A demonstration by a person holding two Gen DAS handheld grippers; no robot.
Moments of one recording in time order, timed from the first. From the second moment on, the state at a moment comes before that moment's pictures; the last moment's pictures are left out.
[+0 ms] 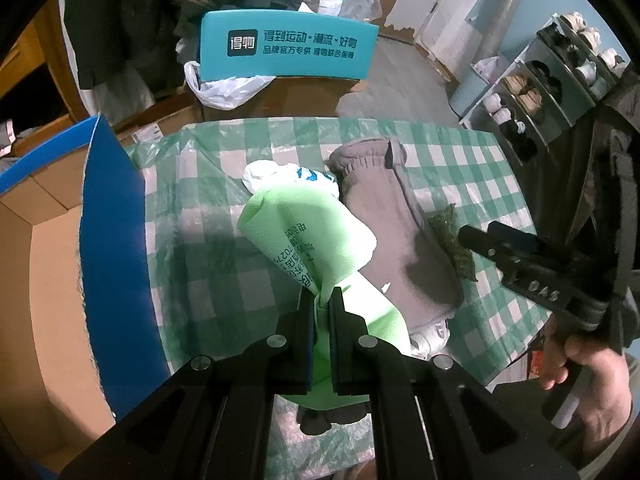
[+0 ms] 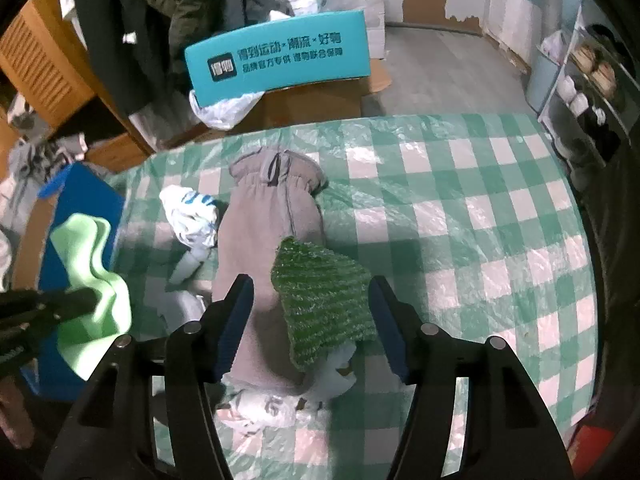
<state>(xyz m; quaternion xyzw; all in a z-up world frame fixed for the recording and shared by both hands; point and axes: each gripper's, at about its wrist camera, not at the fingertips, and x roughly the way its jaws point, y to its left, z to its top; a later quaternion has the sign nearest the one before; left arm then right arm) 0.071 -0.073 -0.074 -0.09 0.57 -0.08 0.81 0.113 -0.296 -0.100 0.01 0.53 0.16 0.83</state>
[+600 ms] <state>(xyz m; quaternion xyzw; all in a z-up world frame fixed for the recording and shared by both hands) 0.073 -0.068 -0.071 -0.09 0.57 -0.08 0.82 0.122 -0.291 -0.117 -0.03 0.53 0.14 0.83</state>
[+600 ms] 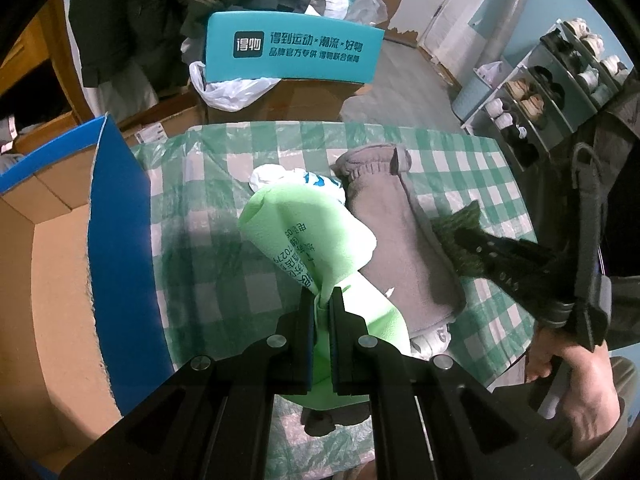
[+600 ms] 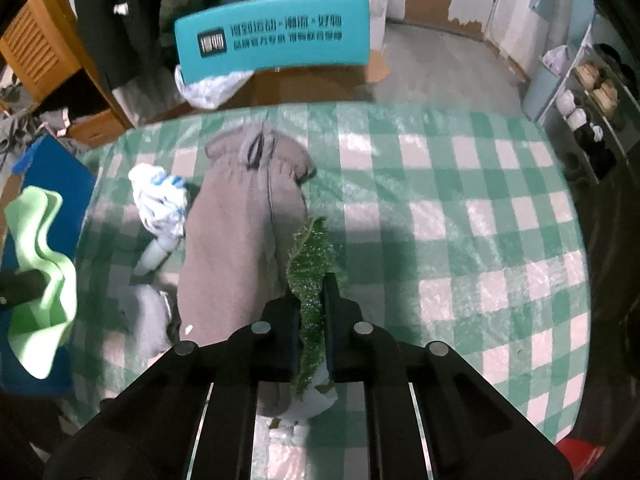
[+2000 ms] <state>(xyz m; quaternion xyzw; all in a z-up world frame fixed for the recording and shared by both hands) 0.031 -0.021 -0.014 -0.07 0.50 -0.05 0.86 0.080 -0.225 -0.009 -0.02 0.44 0.25 0.86</state>
